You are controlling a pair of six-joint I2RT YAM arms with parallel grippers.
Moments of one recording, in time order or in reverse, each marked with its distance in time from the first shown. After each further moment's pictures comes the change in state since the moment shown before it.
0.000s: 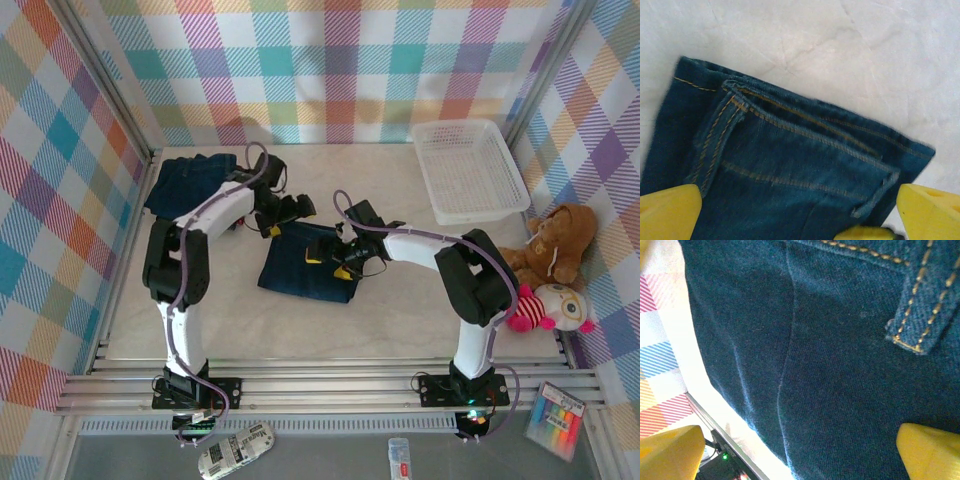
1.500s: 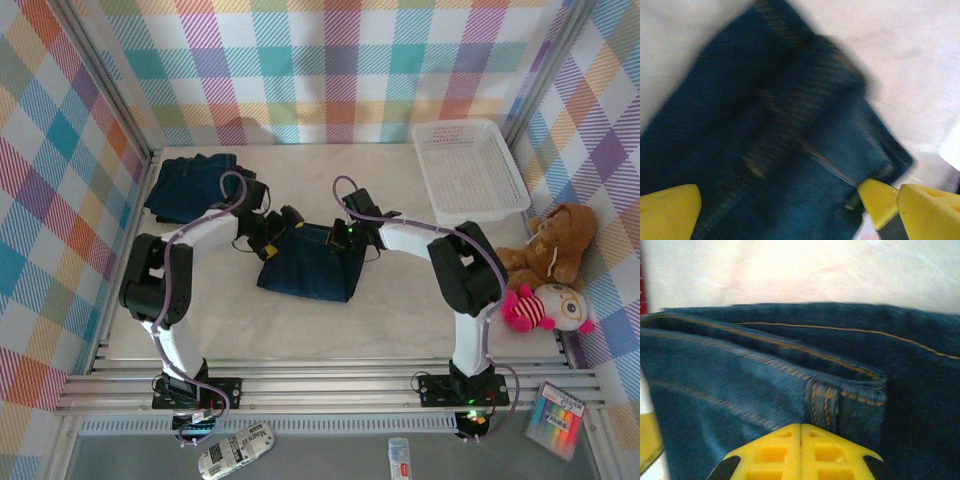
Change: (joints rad) left arm 0.044 -0.130 -0.427 0.381 0.078 -0.371; right arm -0.020 0.108 0.119 0.050 0.331 0.027
